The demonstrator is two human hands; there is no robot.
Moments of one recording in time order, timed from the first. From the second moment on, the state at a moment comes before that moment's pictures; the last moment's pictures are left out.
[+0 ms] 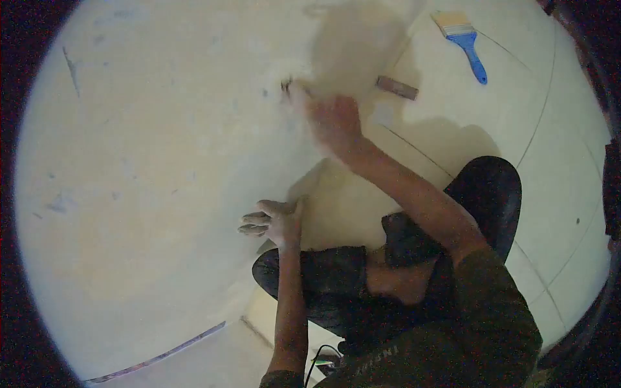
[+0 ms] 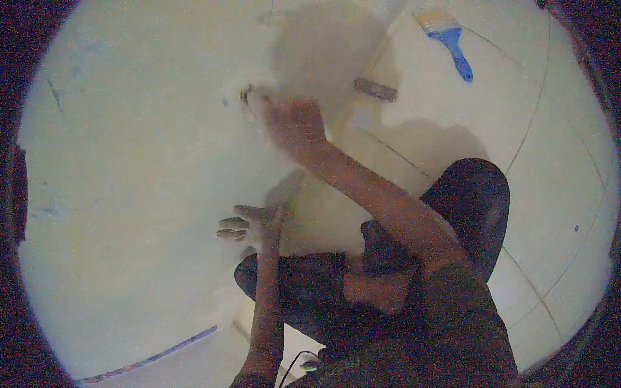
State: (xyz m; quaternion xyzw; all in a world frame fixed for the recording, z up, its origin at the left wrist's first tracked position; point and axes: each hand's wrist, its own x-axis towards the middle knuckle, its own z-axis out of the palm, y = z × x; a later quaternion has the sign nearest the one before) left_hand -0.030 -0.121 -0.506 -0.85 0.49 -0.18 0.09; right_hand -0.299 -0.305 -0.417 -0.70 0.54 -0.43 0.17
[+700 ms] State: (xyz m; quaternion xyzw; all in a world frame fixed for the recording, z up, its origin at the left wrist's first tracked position) left_hand -0.021 -0.125 -0.522 -0.75 0.57 -0.33 0.05; right_hand -0.264 -0.271 -0.433 -0.70 0.46 -0.52 0.18
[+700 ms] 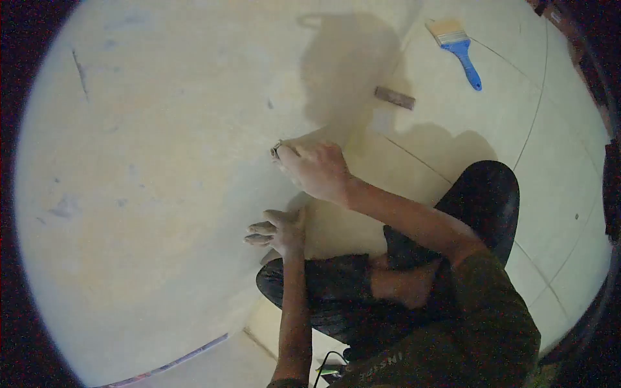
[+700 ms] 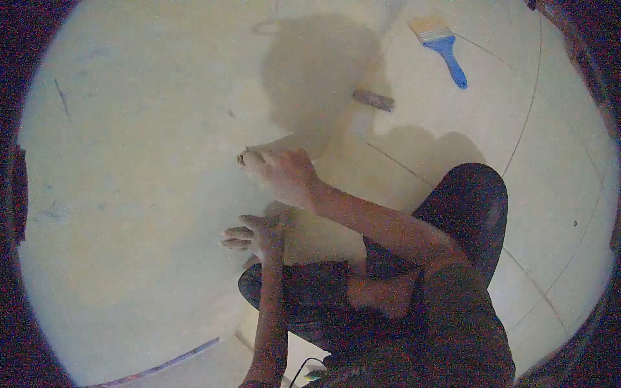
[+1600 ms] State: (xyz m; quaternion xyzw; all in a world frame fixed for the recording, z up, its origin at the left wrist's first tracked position) left_hand -0.037 -0.126 -0.503 -0.86 0.48 -0.13 0.08; right_hand -0.298 -0.322 -0.447 -0.64 0.55 -0.53 0.08
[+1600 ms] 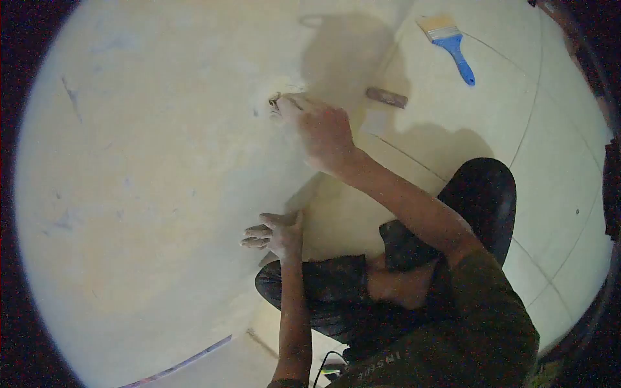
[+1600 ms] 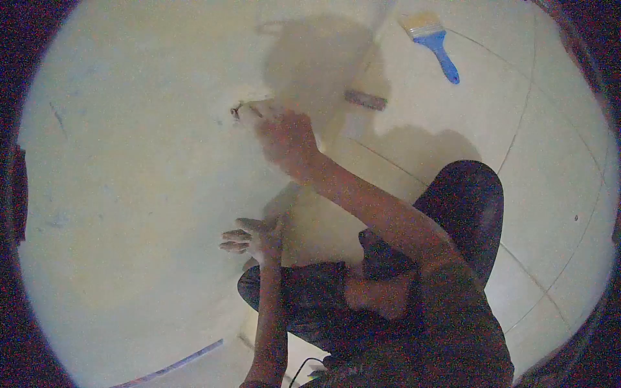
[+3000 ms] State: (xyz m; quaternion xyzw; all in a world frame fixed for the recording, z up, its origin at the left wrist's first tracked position) left_hand -0.052 -0.133 -0.486 -0.84 0.47 -0.11 0.24; right_hand -0.294 -0.312 -0.450 -0.63 0.57 -0.50 0.16
